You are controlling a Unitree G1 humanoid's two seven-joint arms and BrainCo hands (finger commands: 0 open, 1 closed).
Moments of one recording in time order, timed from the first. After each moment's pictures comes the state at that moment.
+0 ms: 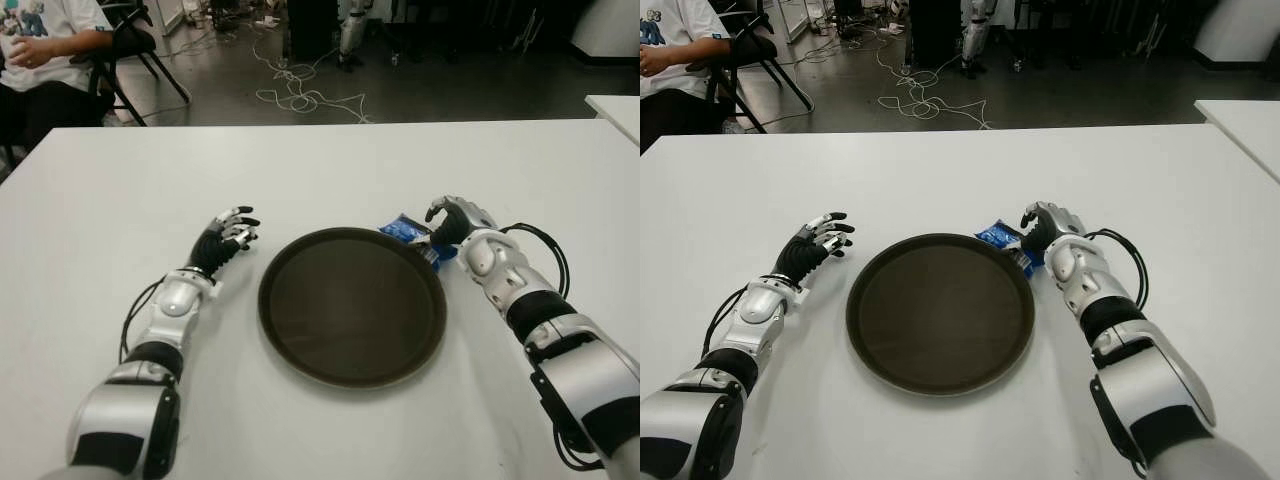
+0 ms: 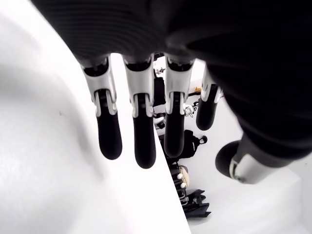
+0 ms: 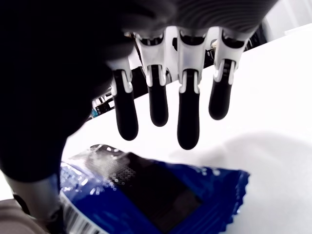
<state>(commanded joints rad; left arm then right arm) -0.61 0.17 0.04 1.26 0.11 -0.60 -0.15 -0.73 -0.25 0.40 1.16 -0.55 0.01 -0.12</state>
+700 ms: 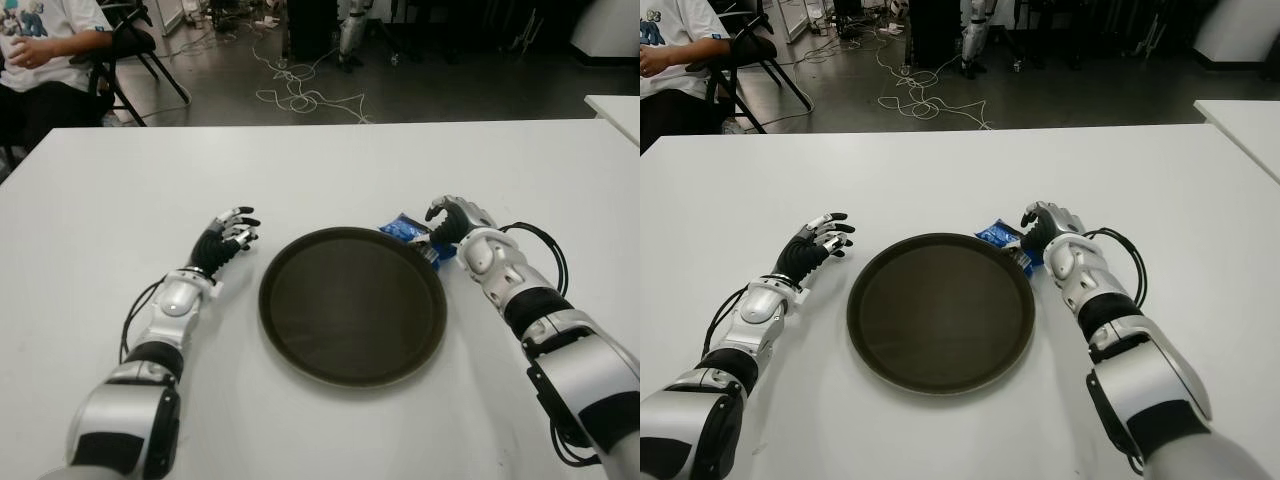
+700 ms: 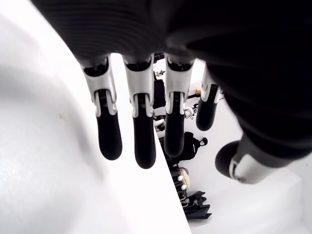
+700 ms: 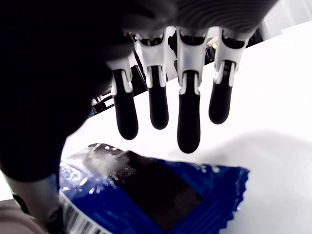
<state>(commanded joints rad) -0.61 0.17 0.04 1.26 0.11 -0.61 -0.15 -0.75 -0.25 0.40 1.21 -0.55 0.01 -0.12</state>
